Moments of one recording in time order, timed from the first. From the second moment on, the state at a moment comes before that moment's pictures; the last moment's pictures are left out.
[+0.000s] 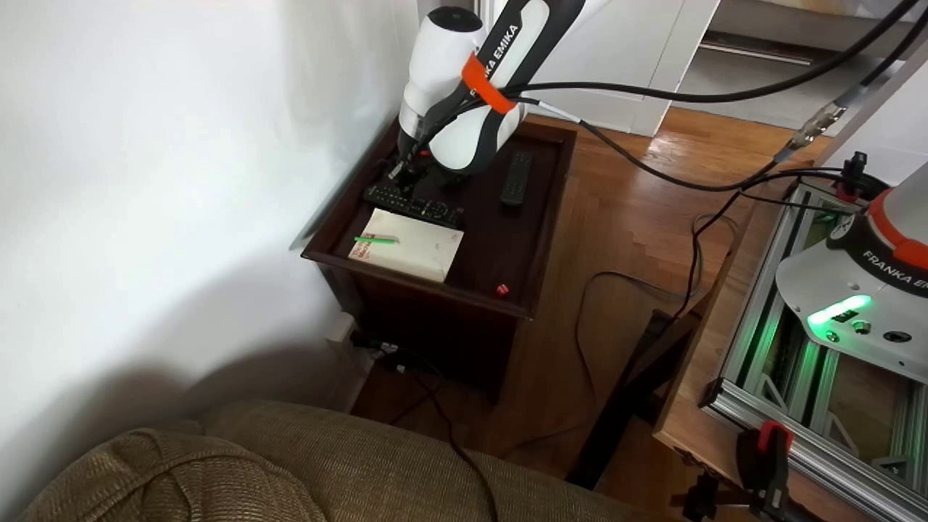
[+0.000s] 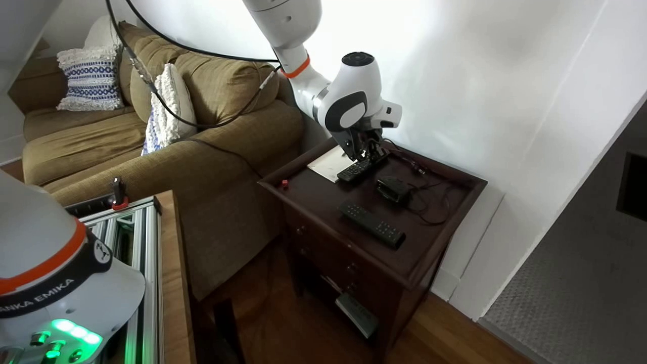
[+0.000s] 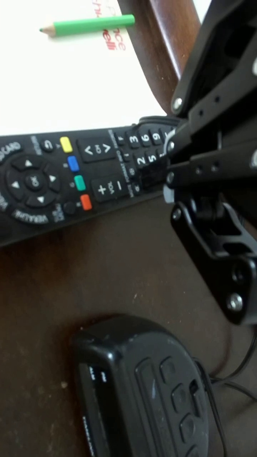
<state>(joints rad) 0.19 0.85 0.08 -1.83 0.05 3.01 0.19</state>
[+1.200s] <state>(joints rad) 0.16 0.79 0.06 -1.85 0.05 2.98 0.17</state>
